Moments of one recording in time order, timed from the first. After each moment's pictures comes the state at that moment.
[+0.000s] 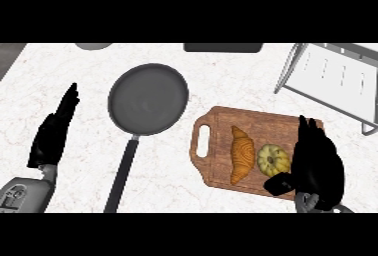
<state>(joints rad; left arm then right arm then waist) -0.17 0.42 -0.13 -1.43 0.01 0.24 0.06 -0.14 -0.26 0.41 -1.89 0.99 0.19 1.24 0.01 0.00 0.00</state>
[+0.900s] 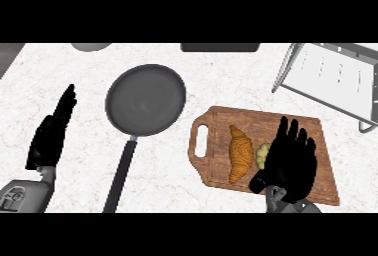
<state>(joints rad) -0.16 0.41 -0.11 -1.43 -0.01 0.24 0.06 -0.15 -0.03 0.39 -1.79 1.26 0.33 1.20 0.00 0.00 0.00</state>
